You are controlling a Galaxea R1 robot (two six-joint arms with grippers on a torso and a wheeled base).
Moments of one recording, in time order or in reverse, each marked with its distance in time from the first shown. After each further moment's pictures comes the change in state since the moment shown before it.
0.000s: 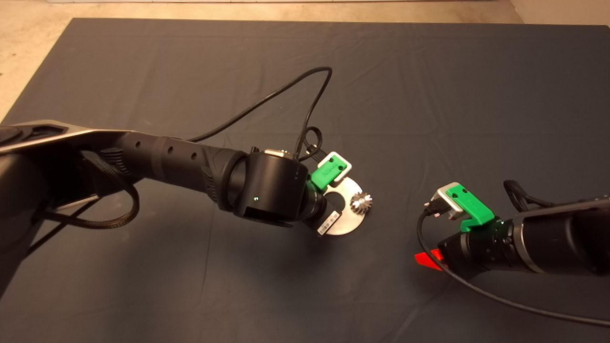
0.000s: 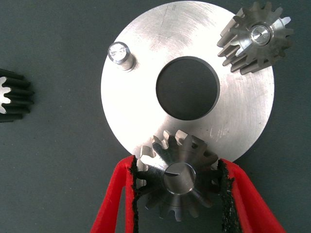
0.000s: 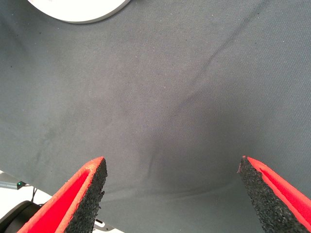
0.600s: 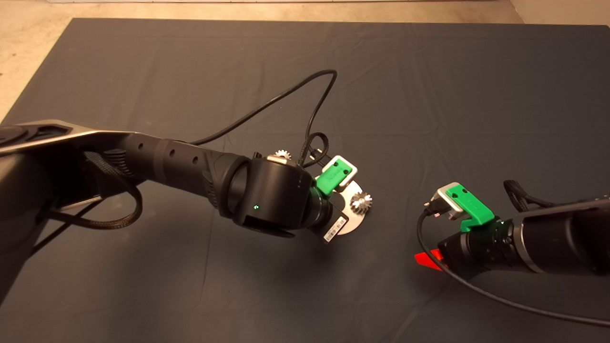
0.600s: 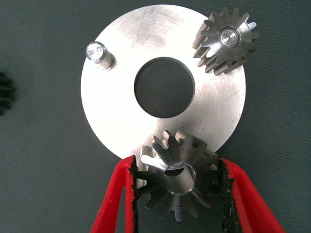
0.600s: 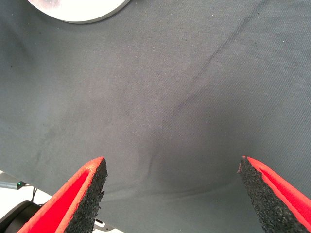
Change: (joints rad) left arm 0.000 0.009 0.033 -0.001 -0.001 -0.048; right arm 0.000 0.000 0.000 0.000 0.000 0.000
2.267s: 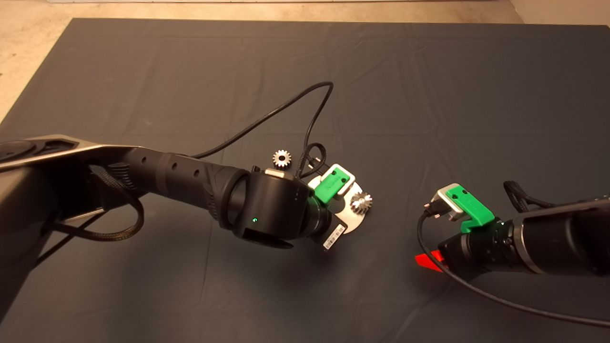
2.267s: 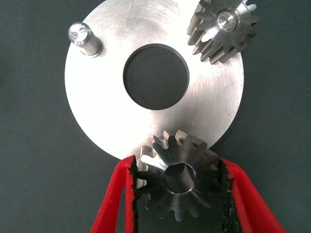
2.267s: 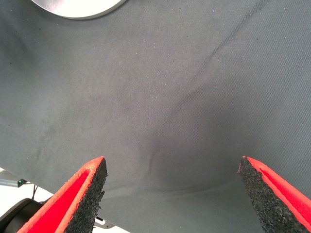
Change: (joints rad) left arm 0.050 -0.005 0.004 0.044 0.000 -0.001; right arm 0.000 0.000 0.000 0.010 0.000 0.000
